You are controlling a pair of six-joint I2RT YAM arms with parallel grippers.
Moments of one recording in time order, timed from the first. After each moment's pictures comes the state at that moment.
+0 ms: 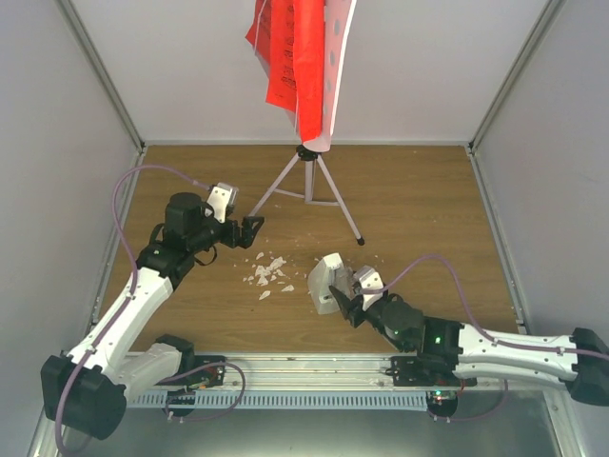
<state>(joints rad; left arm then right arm) -0.28 1.00 0.81 -0.29 0.33 -0.10 1.30 0.62 0.26 0.12 0.58 0.15</state>
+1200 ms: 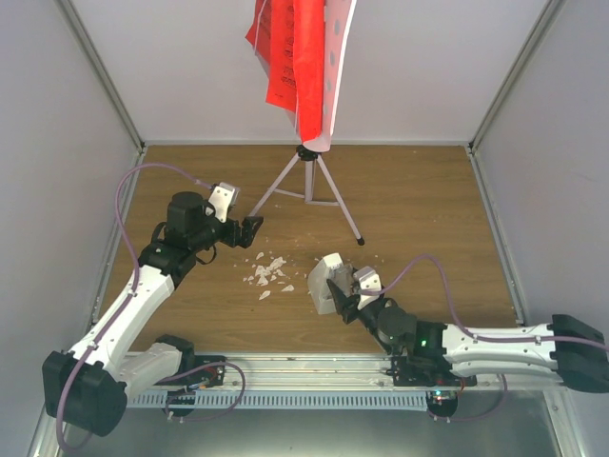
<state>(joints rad) -0.28 1.02 0.81 -0.28 0.29 -0.03 1.35 0.80 0.18 0.48 0.77 0.13</state>
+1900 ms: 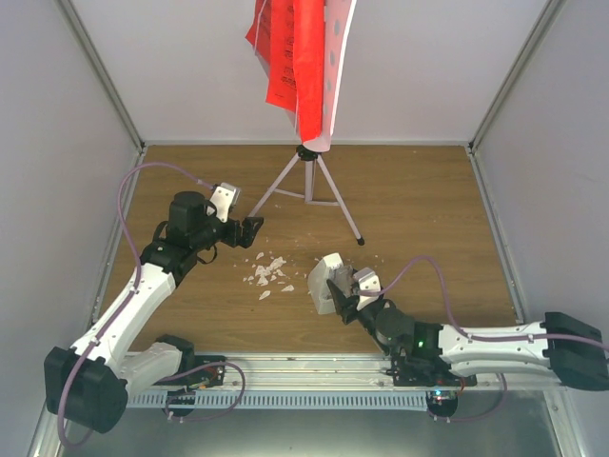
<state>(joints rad) -0.28 1.04 0.81 -0.28 0.29 -0.02 1.35 0.84 0.16 0.55 0.79 0.14</state>
